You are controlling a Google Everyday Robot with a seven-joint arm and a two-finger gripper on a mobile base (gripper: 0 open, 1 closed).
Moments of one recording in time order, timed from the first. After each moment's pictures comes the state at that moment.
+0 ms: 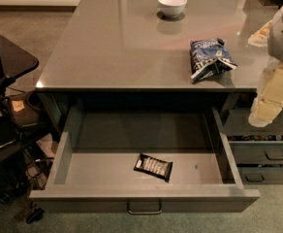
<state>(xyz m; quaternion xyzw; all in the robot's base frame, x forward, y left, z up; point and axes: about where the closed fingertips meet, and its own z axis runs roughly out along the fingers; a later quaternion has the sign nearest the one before) 0.438 -0.216 0.978 -0.60 0.78 -0.04 0.16</state>
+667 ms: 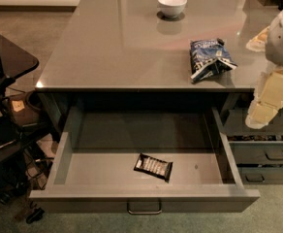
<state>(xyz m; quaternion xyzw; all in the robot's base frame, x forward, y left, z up) 0.443 -0.219 0.966 -0.60 0.78 -0.02 0.17</state>
